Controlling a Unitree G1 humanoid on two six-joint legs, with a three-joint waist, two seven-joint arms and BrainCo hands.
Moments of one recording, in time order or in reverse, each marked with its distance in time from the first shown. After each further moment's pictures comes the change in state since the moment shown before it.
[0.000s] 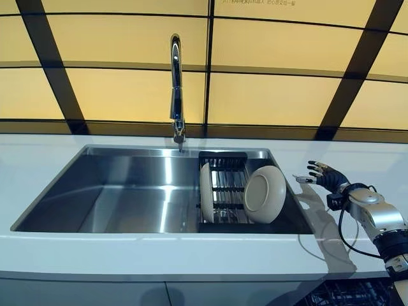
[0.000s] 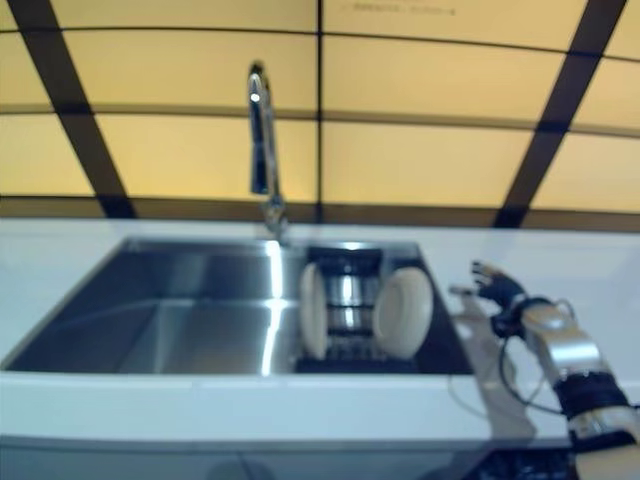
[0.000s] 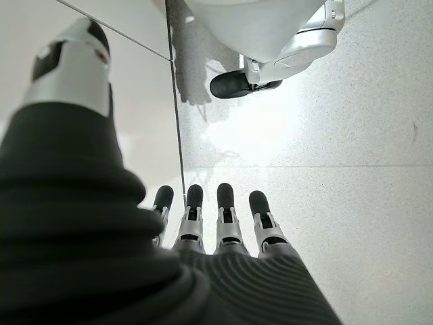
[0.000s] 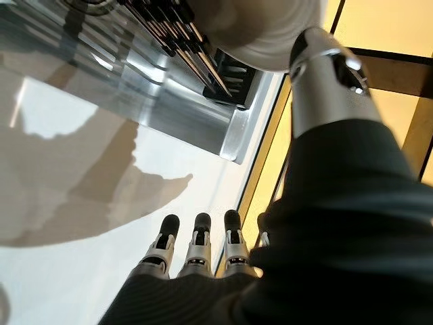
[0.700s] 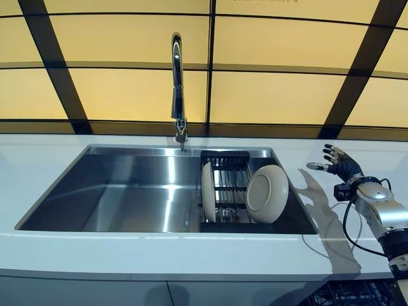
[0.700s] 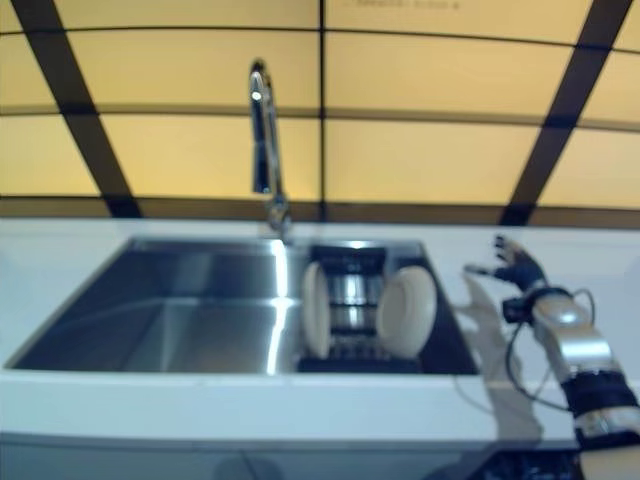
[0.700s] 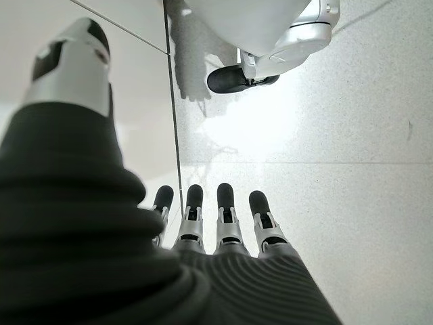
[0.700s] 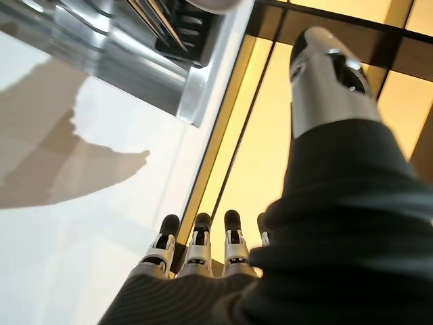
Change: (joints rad) left arm 0.001 0.000 0.000 0.005 -0.001 -0.007 0.000; right arm 0.000 -0.025 -0.040 0.002 0.009 -0.114 -0.103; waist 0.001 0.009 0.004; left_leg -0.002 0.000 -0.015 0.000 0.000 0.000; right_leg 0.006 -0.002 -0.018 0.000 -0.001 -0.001
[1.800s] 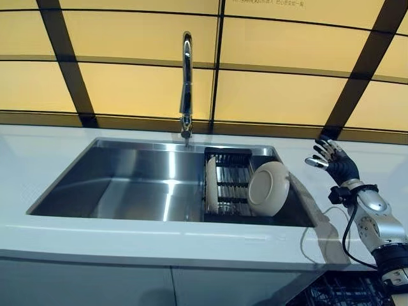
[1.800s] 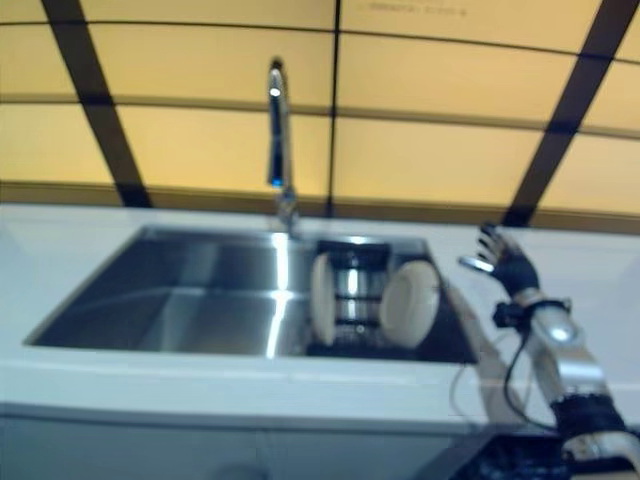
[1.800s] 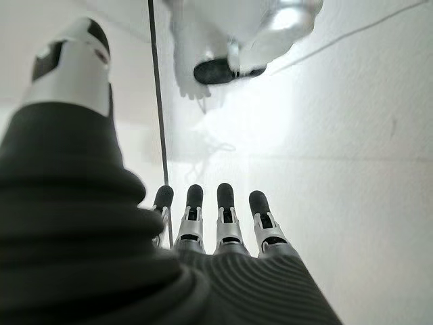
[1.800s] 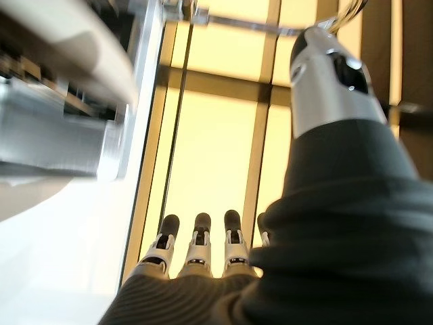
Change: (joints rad) left arm -0.006 -0.003 0.002 0.008 -0.005 0.005 0.010; right arm 0.085 0.056 -0.101 -0.062 0.188 -0.263 0.002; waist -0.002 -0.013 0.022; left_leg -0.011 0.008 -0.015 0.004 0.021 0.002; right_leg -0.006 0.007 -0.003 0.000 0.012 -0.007
